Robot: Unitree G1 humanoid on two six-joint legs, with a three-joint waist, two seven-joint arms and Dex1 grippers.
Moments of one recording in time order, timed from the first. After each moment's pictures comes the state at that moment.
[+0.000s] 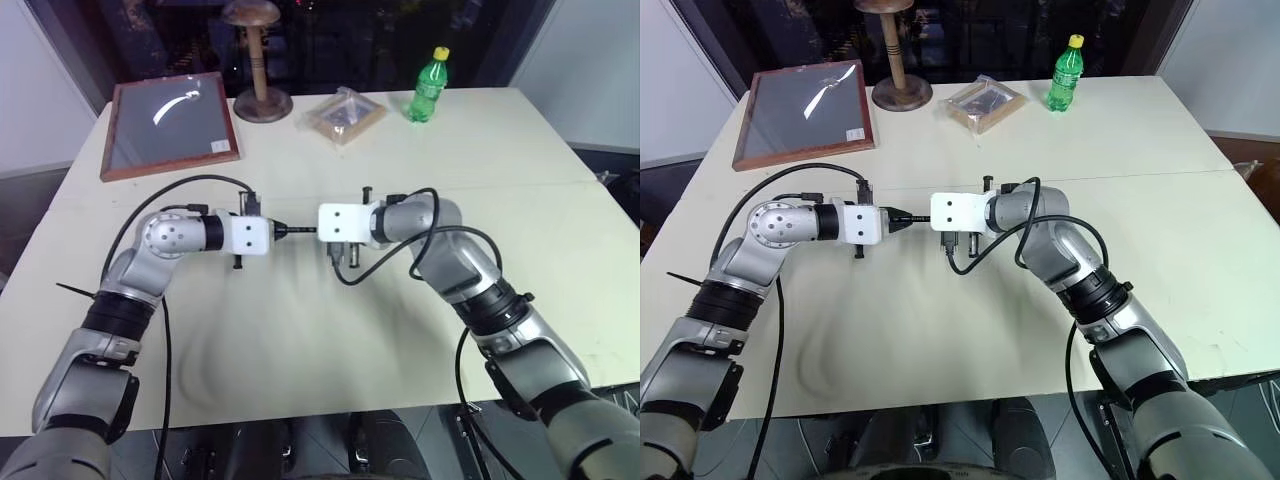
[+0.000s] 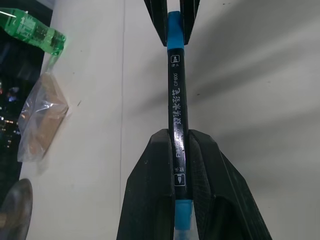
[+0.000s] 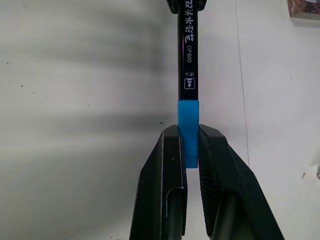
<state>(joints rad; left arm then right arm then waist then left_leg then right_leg) -0.69 0.63 -0.22 0.34 0.19 -0.38 -0.97 -0.84 -0.42 0.47 0.02 -0.43 0.40 1.03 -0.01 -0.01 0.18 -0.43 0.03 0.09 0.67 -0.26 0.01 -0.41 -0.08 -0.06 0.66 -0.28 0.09</state>
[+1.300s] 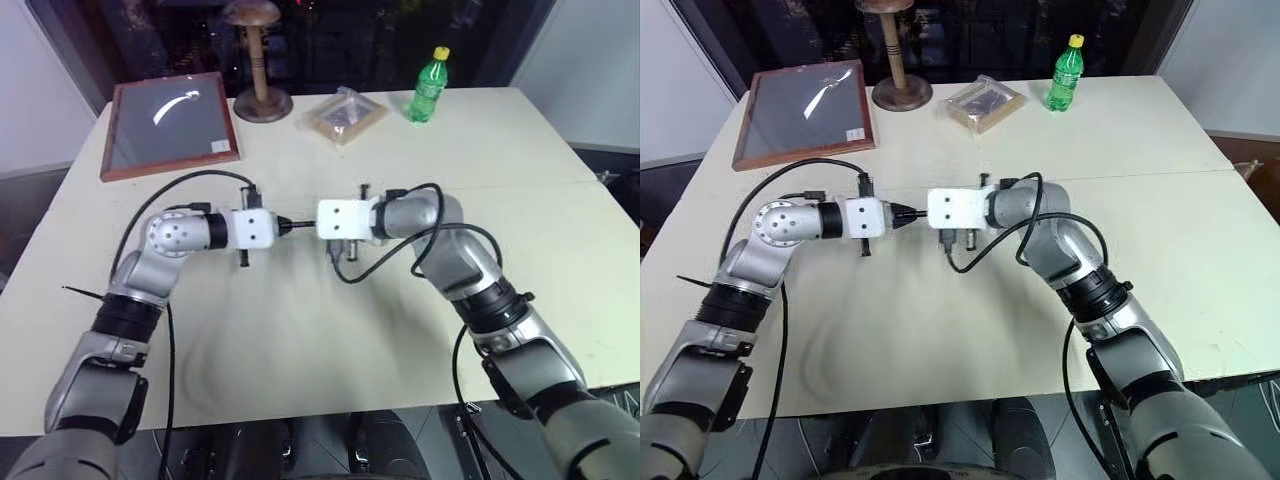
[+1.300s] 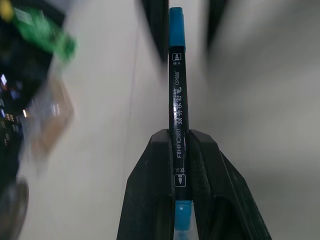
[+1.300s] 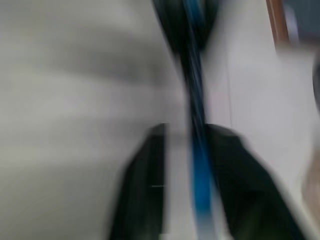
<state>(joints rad) -0.67 0.55 -0.18 0.25 0.15 -0.29 -0.97 -0.86 -0.38 0.46 0.01 -0.42 0.31 1.07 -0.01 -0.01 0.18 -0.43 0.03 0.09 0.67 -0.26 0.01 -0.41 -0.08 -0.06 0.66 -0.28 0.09</state>
